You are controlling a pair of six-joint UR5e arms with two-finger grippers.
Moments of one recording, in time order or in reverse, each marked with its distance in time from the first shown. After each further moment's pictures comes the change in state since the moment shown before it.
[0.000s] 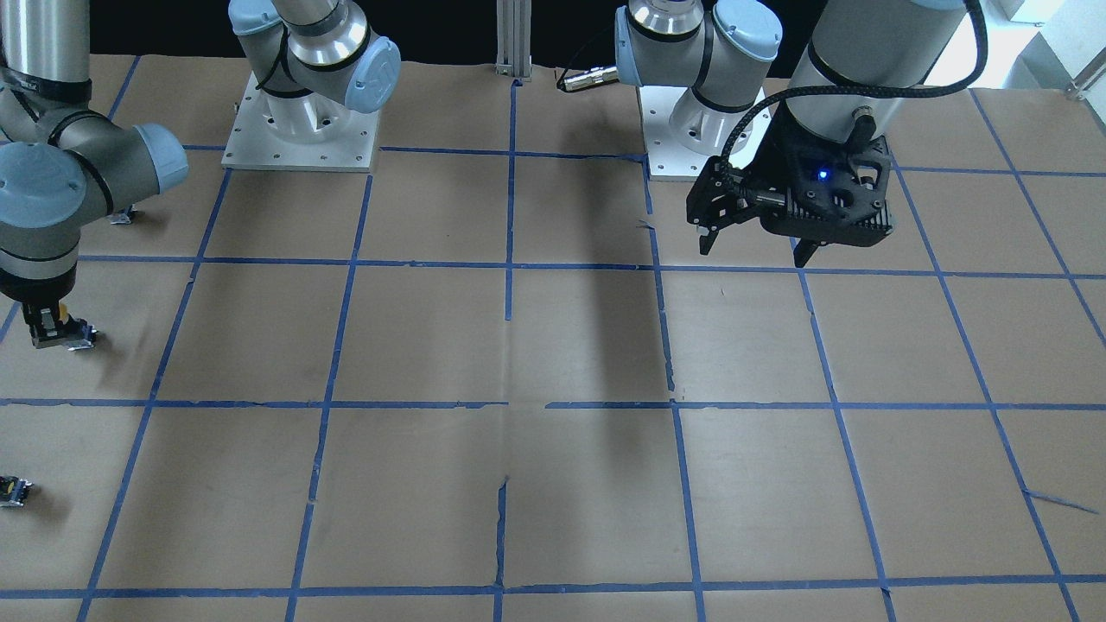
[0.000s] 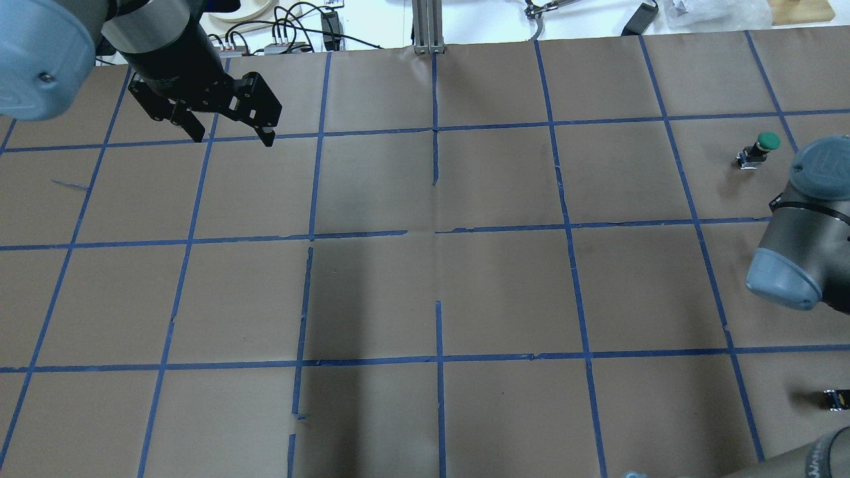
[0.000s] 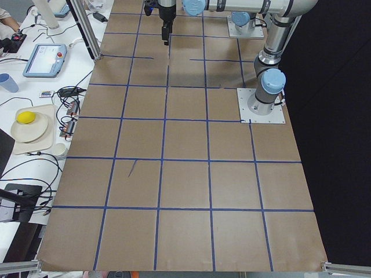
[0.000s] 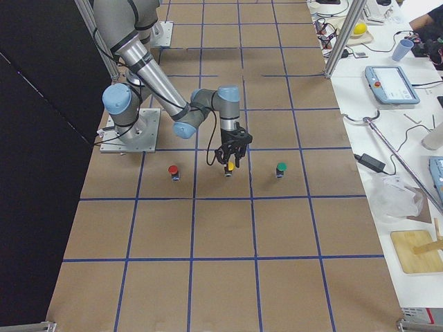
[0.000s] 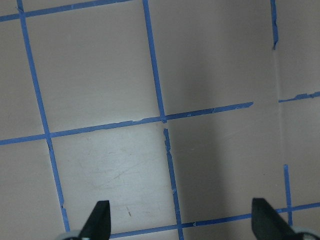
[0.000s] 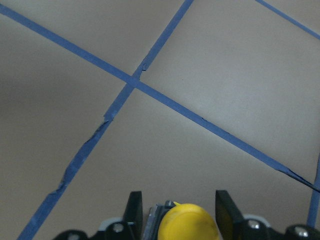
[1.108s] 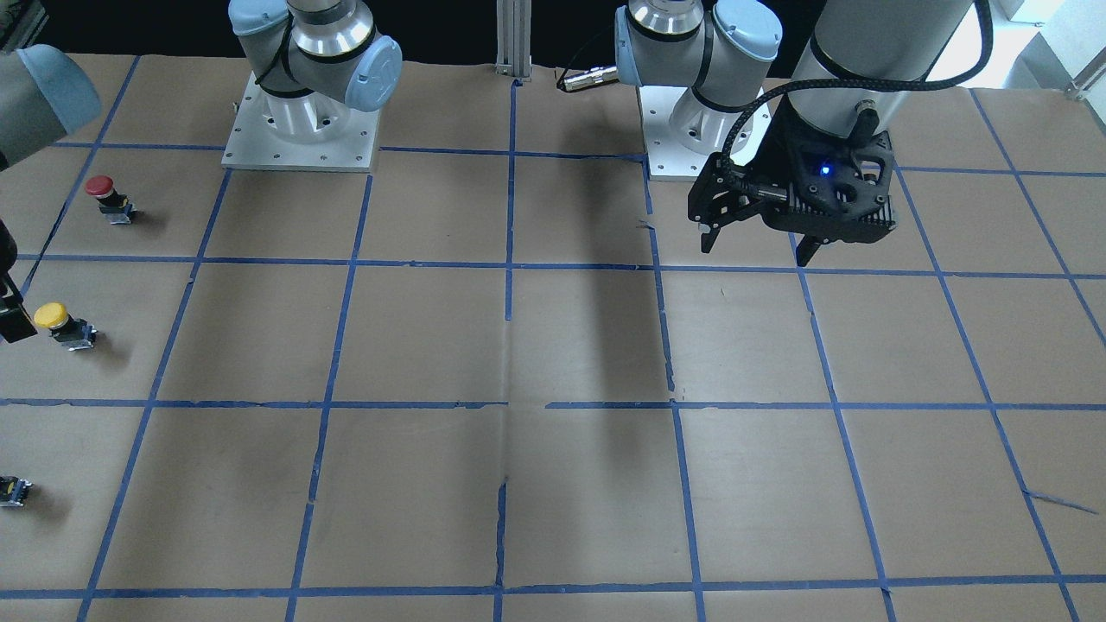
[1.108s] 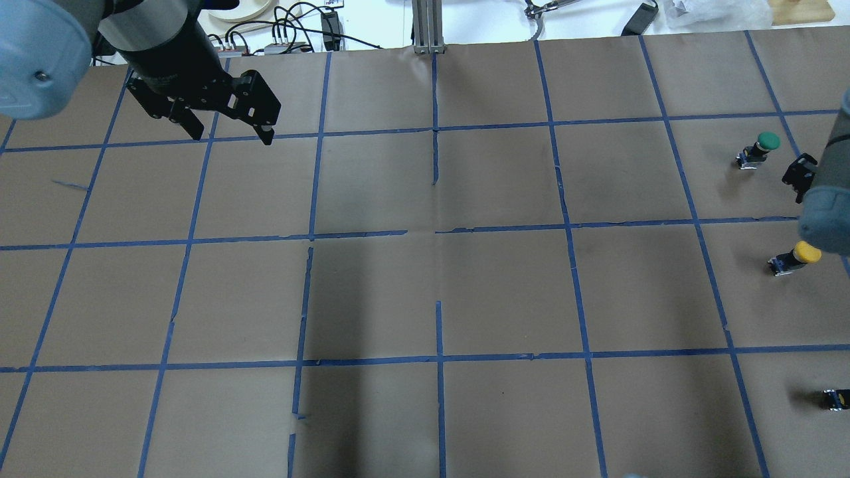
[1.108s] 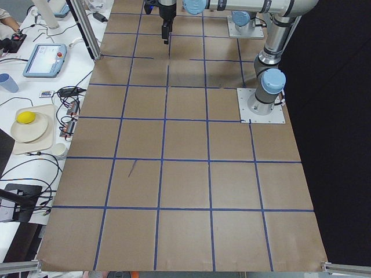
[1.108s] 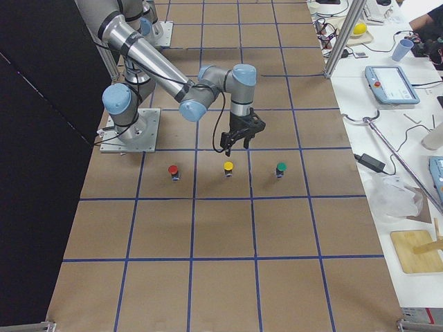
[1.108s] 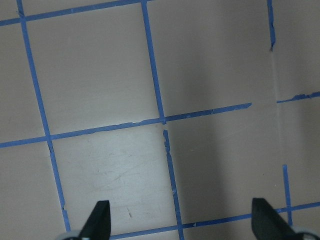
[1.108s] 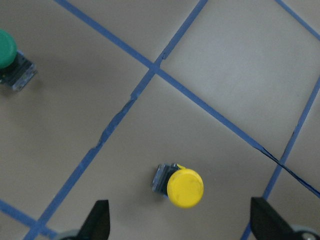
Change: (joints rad) left arm 0.001 0.001 0.007 -0.001 0.000 0.008; right arm 0.031 -0.135 -0.319 0.721 0.126 -0.040
